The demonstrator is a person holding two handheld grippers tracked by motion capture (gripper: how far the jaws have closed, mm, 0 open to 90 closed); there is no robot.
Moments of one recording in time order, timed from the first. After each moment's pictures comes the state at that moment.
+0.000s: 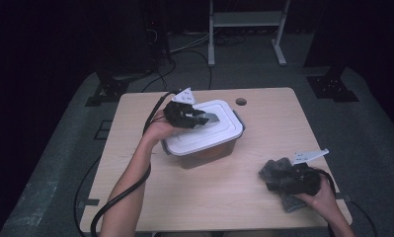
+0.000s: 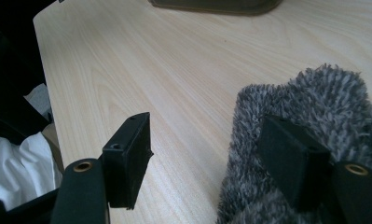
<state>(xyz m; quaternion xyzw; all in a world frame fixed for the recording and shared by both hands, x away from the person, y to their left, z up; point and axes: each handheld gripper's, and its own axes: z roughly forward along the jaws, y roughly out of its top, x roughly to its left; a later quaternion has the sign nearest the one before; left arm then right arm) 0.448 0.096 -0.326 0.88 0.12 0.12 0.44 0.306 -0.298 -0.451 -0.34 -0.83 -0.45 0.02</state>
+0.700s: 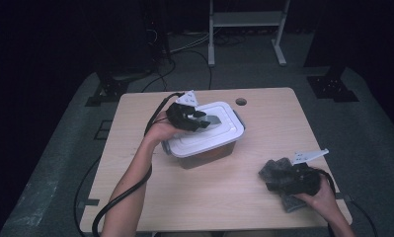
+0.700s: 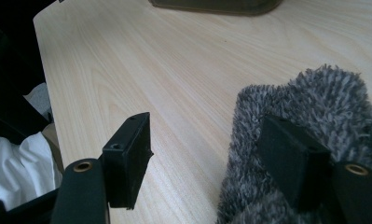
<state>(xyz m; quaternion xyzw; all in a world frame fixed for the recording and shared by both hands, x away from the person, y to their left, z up) 0.449 0.091 -0.332 0.89 0.13 0.12 0.42 0.306 -0.298 -0.451 -0.34 -0.83 -0.45 0.02</state>
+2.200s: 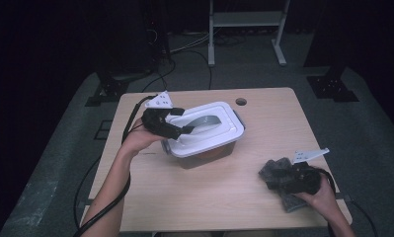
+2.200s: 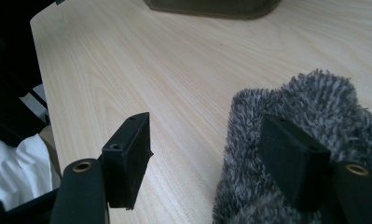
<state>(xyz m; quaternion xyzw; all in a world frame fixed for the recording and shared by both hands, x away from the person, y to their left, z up) 0.405 0.145 -0.307 0.85 0.17 0.13 0.47 0.308 -0.298 -0.449 -0.34 -0.83 -0.45 0.02</state>
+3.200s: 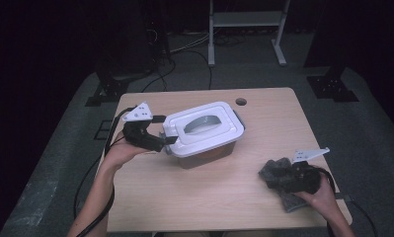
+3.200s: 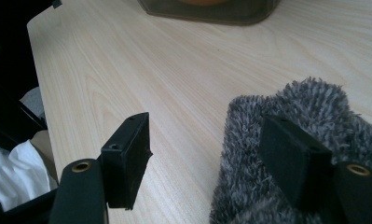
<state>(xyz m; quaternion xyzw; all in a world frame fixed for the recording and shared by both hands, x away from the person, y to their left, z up) 0.372 0.192 -0.317 0.84 0.20 0.15 0.48 0.309 -0.298 -0.447 -0.34 -0.83 -0.45 0.01</state>
